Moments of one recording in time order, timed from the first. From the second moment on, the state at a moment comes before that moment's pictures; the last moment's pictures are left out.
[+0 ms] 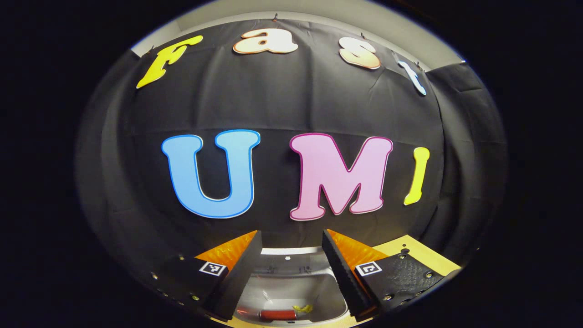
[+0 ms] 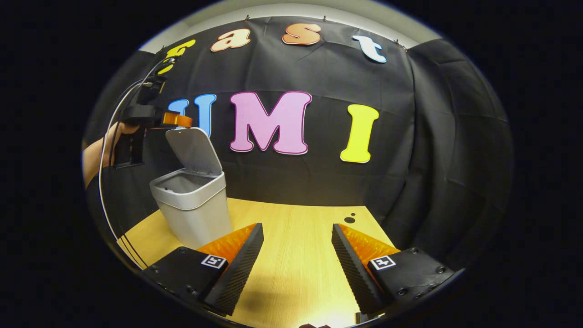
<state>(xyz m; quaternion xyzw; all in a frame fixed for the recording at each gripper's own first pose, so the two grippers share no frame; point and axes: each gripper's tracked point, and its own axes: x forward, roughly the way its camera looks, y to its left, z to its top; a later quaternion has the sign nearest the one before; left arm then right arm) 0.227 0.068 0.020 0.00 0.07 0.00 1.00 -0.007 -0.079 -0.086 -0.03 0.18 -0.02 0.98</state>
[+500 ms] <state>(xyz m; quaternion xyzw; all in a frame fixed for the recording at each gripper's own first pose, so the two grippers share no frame) 0.174 0.059 -0.065 0.01 0.16 -0.01 0.99 -0.006 -0.059 -0.101 -0.03 0.19 0.00 0.98</state>
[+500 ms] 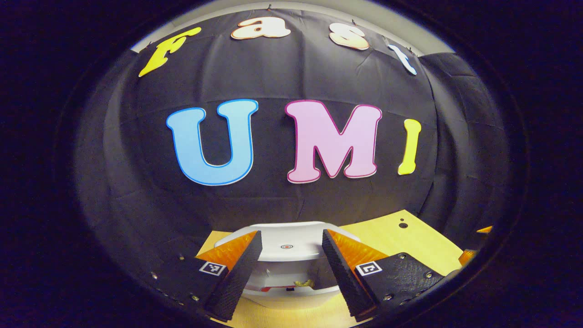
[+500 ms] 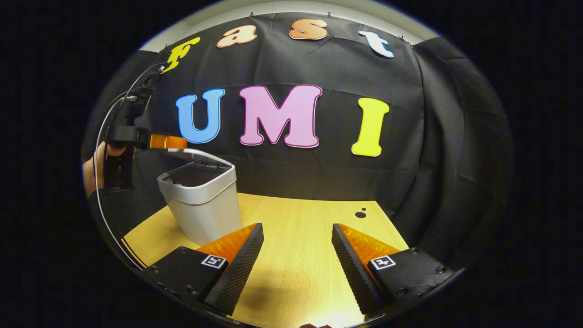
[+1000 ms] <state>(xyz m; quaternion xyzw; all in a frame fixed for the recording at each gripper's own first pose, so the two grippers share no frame) 0.160 0.057 -0.127 0.01 0.18 0.00 0.98 0.001 -0.068 -0.101 -0.03 0.19 0.00 0.98</state>
